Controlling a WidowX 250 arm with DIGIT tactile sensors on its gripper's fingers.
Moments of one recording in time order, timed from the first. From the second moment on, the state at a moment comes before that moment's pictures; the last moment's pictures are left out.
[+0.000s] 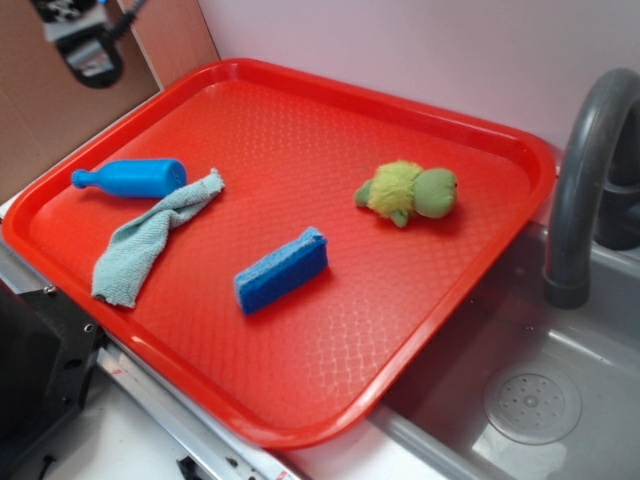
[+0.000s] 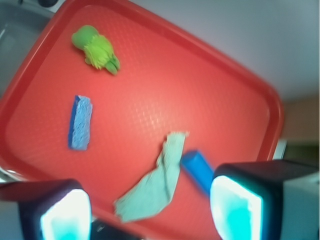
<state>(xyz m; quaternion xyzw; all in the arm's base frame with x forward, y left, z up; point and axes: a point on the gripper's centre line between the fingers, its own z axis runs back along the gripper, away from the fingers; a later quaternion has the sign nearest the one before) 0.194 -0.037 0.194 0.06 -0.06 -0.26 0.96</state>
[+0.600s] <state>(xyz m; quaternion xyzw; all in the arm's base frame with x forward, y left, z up) 0.268 -0.081 0.140 0.01 -0.11 -0.39 0.91</state>
